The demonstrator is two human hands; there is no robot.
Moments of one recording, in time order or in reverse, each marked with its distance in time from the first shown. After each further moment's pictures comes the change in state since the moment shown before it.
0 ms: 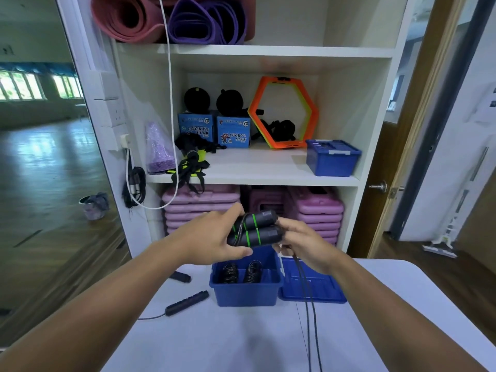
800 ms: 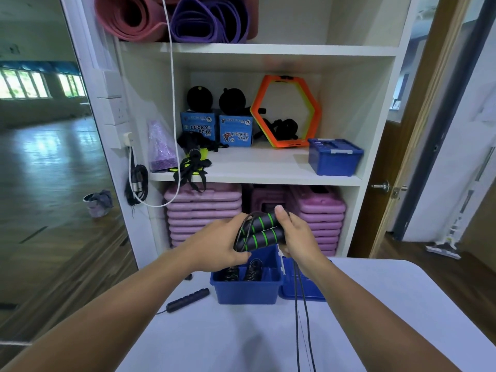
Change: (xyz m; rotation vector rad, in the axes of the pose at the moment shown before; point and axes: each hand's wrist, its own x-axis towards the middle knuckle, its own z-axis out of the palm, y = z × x) left_hand 0.009 -0.004 0.034 -0.170 0.030 -0.010; right_hand 0.008 -0.002 0.027 0.064 0.546 0.108
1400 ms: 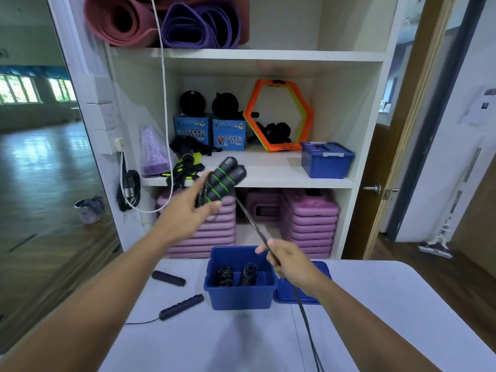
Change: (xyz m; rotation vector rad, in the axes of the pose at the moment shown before) left_hand 0.022 -0.042 -0.035 -0.271 0.452 -0.142; right_hand -0.009 0.035 -0.020 -0.240 -0.248 0.003
